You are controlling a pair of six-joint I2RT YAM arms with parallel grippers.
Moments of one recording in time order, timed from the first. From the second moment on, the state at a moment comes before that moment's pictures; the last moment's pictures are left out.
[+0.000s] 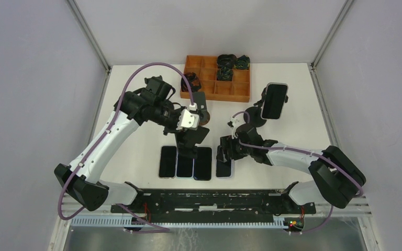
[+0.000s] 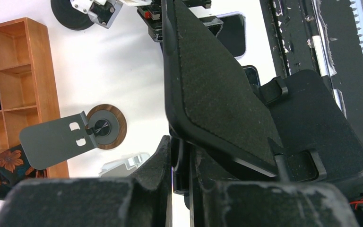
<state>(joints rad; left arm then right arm) -0.56 1.34 1.48 -1.20 0.71 1.14 0.71 1.38 0.55 0.04 -0.22 0.49</state>
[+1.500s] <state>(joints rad) -0.56 1.34 1.48 -1.15 0.77 1.02 0.87 0.95 0.48 0.62 -0.38 0.73</state>
